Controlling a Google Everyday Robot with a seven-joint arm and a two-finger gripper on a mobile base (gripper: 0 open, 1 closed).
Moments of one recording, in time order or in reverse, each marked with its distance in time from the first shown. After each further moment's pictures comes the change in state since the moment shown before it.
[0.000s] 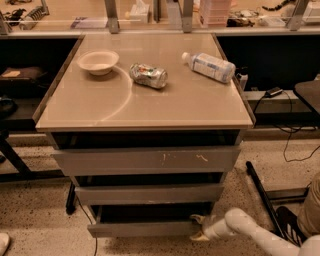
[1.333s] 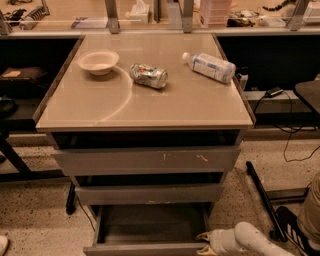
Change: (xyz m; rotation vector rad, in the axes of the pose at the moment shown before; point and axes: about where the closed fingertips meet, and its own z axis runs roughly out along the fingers) arm 0.011 0.055 -0.023 -0.007 -0.004 -0.014
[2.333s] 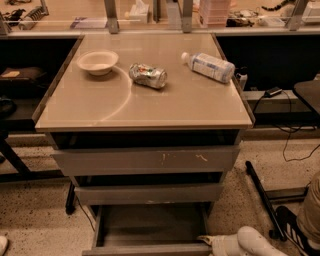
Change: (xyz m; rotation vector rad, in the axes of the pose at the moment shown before) arm 0.009 0.030 0.000 -0.052 -0.024 0.002
